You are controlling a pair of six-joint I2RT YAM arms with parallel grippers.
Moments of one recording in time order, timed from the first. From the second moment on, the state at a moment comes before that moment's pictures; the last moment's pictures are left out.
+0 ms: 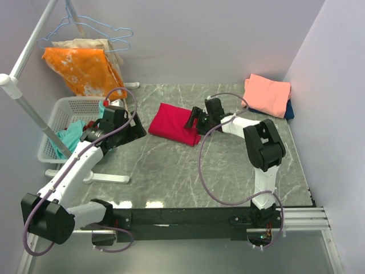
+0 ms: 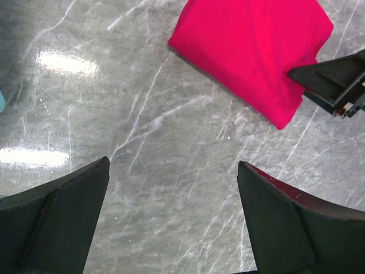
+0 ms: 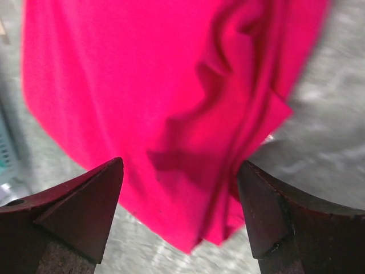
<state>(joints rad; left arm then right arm) -0.34 1.16 1.03 -0.65 -0.08 -0.65 0.40 2.00 1.27 -0.11 -0.27 0.67</state>
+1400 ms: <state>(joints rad) -0.34 1.09 1.04 -0.68 -0.06 -0.67 0.40 2.15 1.71 -0.45 -0.16 0.59</state>
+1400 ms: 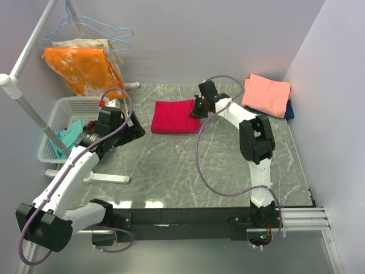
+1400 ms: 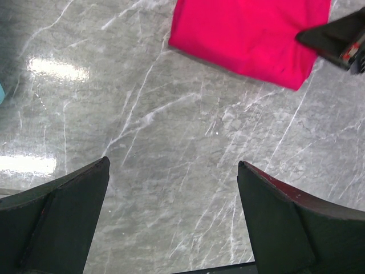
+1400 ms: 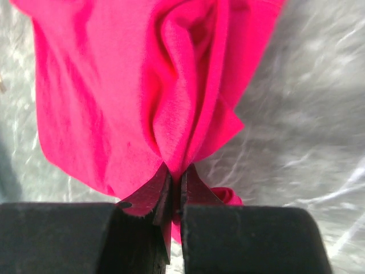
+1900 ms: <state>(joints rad) -0.34 1.08 1.04 -0.68 -0.03 -0.67 0.30 2.32 2.15 -0.71 0.02 0.49</state>
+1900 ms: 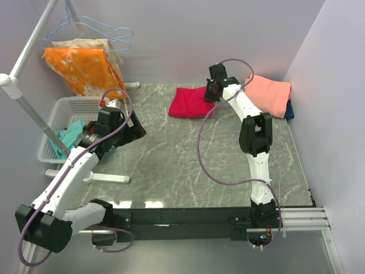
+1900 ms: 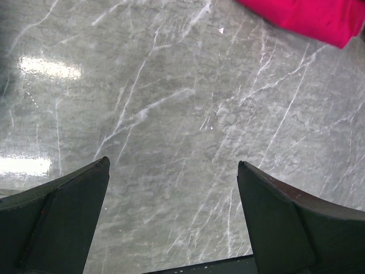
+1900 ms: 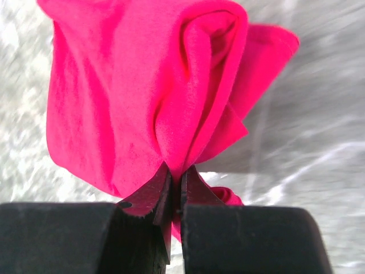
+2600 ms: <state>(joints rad) -0.34 1.16 1.12 -0.70 0.03 -0.64 -0.03 2.33 2.36 -0.78 0.24 0.29</state>
